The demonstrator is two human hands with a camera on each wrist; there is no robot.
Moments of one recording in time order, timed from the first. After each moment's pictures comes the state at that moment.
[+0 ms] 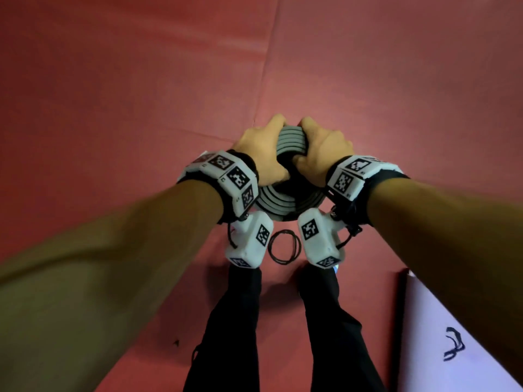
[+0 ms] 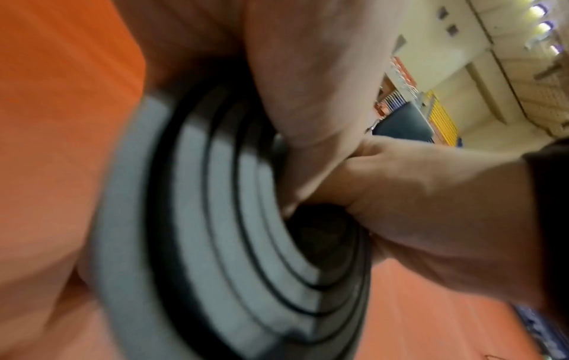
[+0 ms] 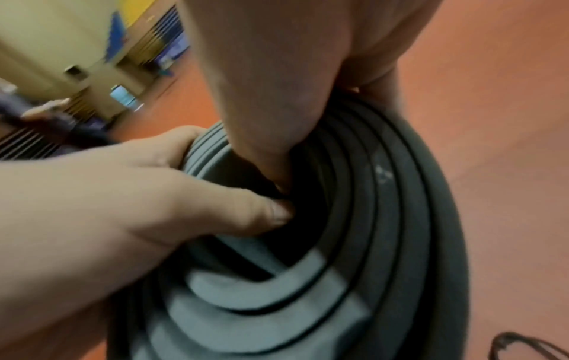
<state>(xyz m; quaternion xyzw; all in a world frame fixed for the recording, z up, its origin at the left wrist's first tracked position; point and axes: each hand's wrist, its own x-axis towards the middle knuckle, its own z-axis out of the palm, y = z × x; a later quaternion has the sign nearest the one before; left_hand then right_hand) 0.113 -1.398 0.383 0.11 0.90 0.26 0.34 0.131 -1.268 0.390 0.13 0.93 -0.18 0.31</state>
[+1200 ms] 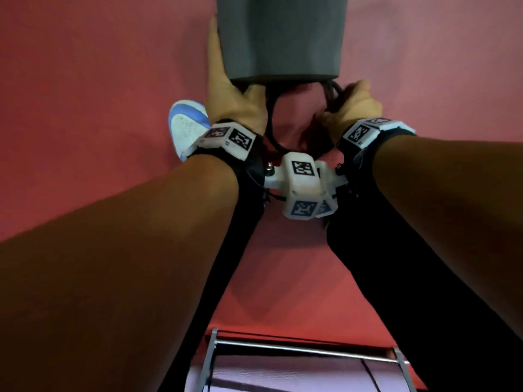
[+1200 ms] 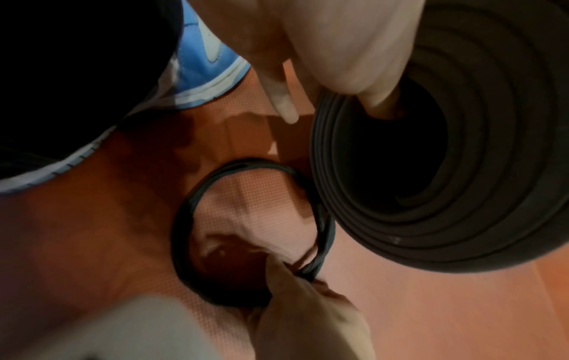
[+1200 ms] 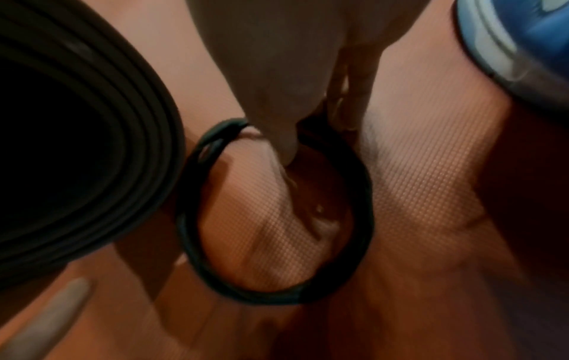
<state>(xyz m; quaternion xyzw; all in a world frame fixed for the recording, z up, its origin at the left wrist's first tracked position) 0.364 -1.359 -0.125 -0.13 0.86 0.45 0.18 0.419 -1.207 -0.178 0.44 0.76 -0.29 0.38</state>
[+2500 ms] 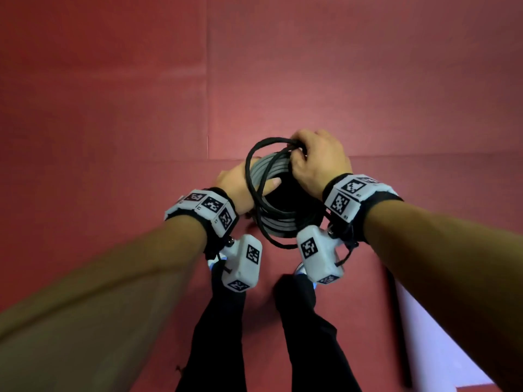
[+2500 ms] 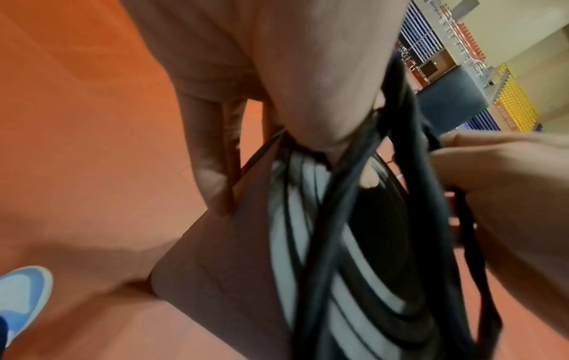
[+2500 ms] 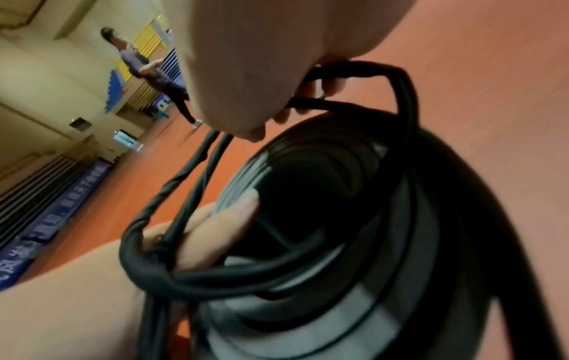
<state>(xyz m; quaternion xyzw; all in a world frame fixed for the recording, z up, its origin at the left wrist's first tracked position) 0.190 -1.284 0.377 0.17 0.86 0.26 0.40 0.229 -1.128 0.406 0.20 0.93 -0.29 0.12</state>
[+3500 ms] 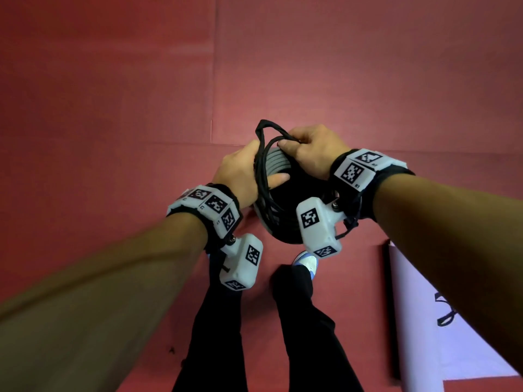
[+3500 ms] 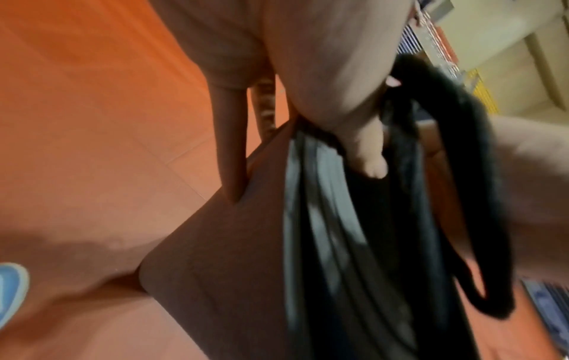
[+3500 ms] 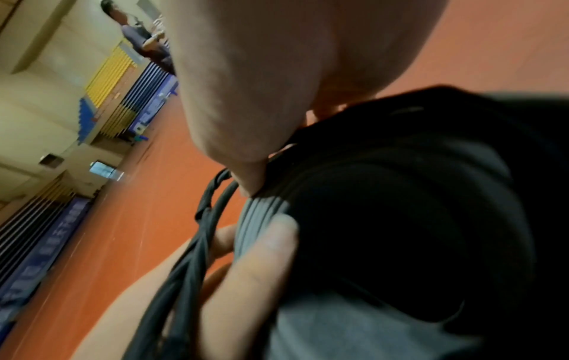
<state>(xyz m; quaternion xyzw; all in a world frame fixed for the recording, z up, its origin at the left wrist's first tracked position) 0.207 -1.301 0.361 0.12 0.87 0.37 0.30 0.216 -1.138 0.394 0.20 0.85 -0.42 0.26</state>
